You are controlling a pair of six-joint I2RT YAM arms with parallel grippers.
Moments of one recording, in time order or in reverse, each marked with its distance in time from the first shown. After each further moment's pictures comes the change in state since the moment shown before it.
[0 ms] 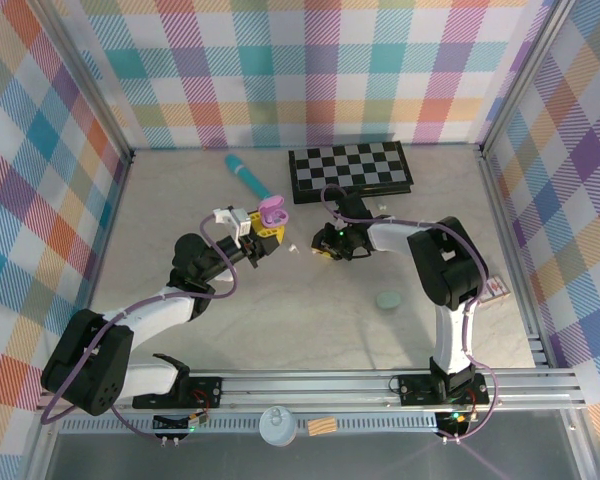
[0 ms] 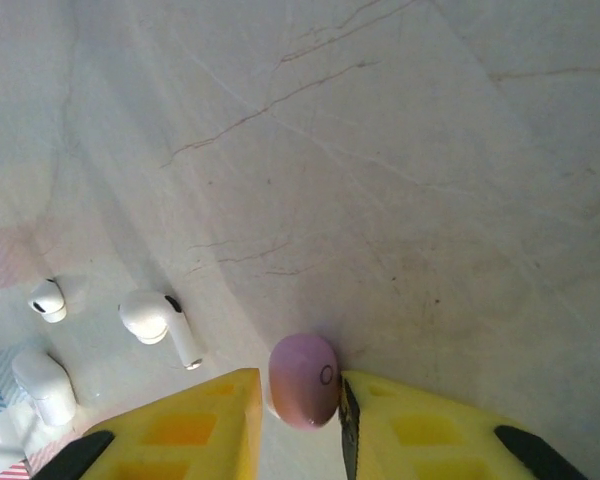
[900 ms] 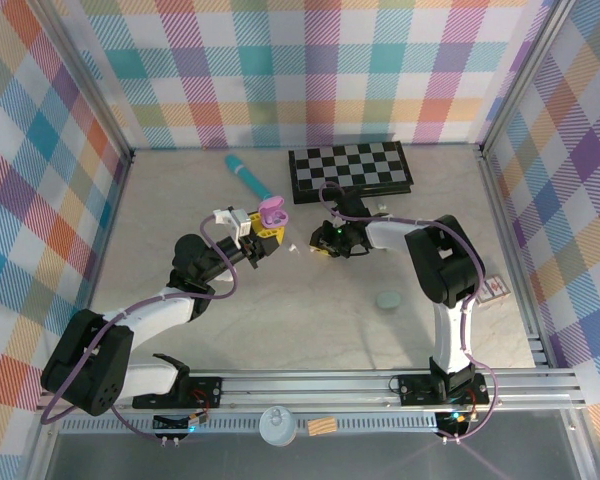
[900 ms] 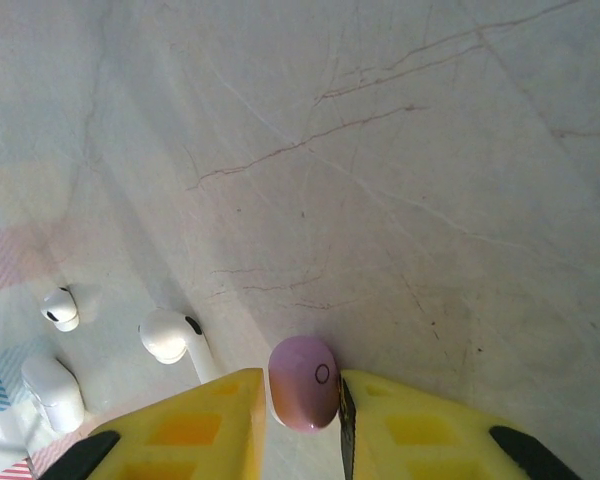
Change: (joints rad) left arm 0.000 -0.001 -0.003 0.000 0.000 0.000; right arm 0.000 0.025 0.032 0.012 -0.005 -0.012
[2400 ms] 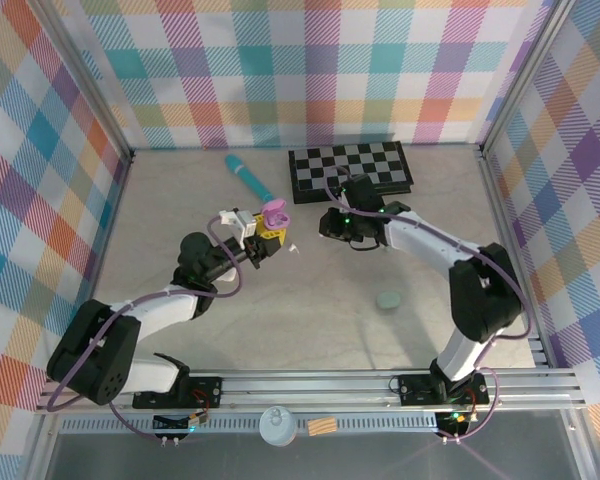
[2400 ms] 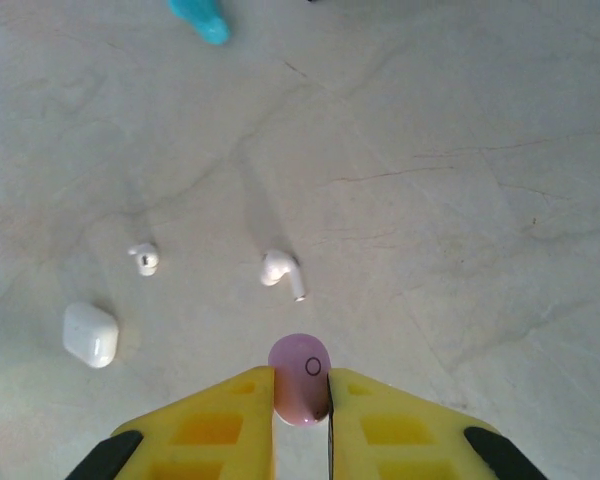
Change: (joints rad) left arm 0.000 0.069 0.002 -0.007 -0.020 0.056; right arm 0.042 -0.344 0.020 -0.264 0.208 -0.221
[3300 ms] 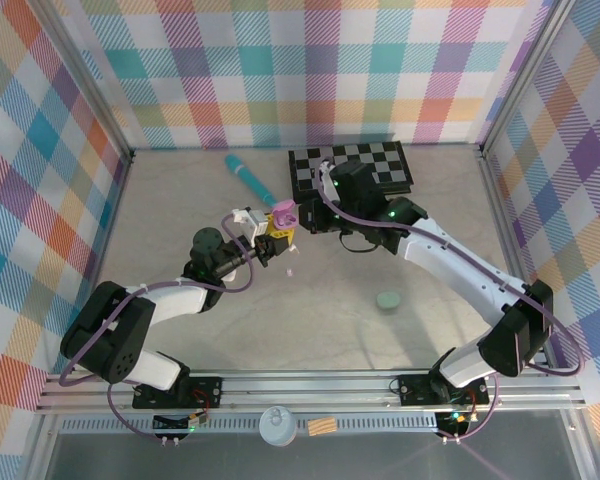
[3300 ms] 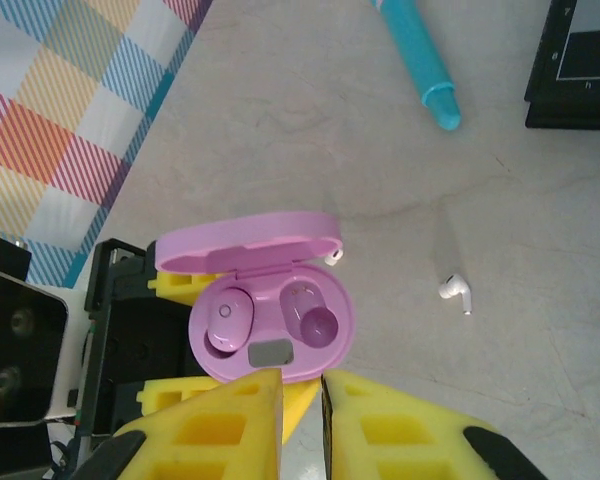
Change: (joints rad) left arm -0.040 0.111 0.047 0.015 -0.019 0.048; right arm 0.188 -0.183 0.207 -0.156 0.079 -0.103
